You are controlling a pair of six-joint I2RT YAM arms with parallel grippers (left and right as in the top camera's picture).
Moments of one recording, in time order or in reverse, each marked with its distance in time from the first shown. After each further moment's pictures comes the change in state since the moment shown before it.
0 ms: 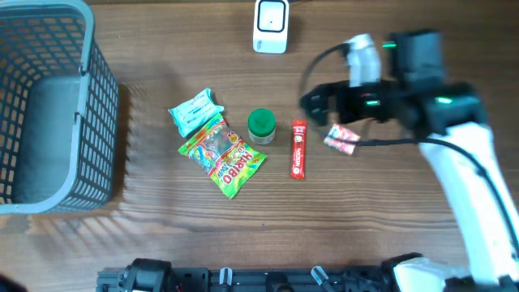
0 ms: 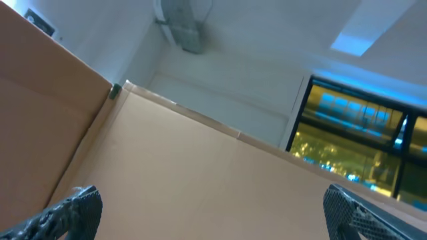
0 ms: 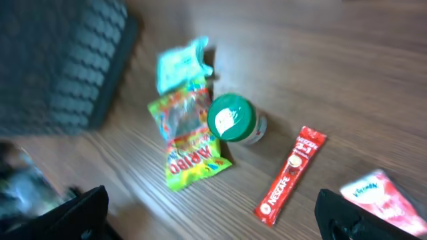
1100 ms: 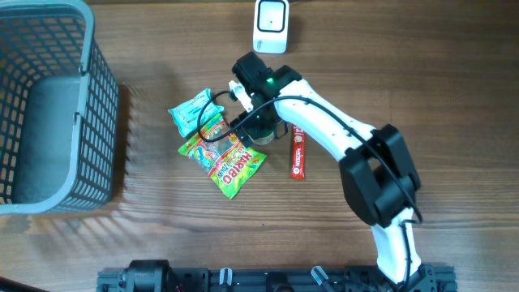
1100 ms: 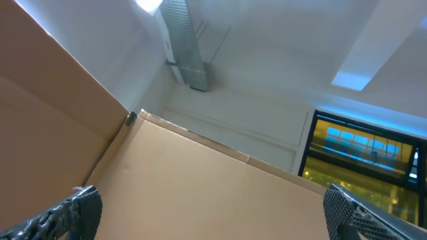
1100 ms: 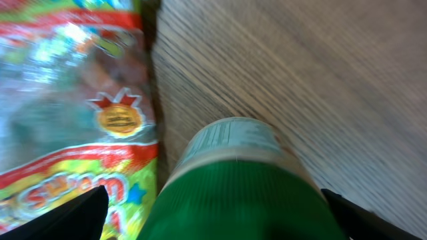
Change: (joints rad) left arm 0.129 -0.274 -0.365 0.232 0.035 -0.009; right arm 0.332 0.717 0.267 0.023 0.354 -0.161
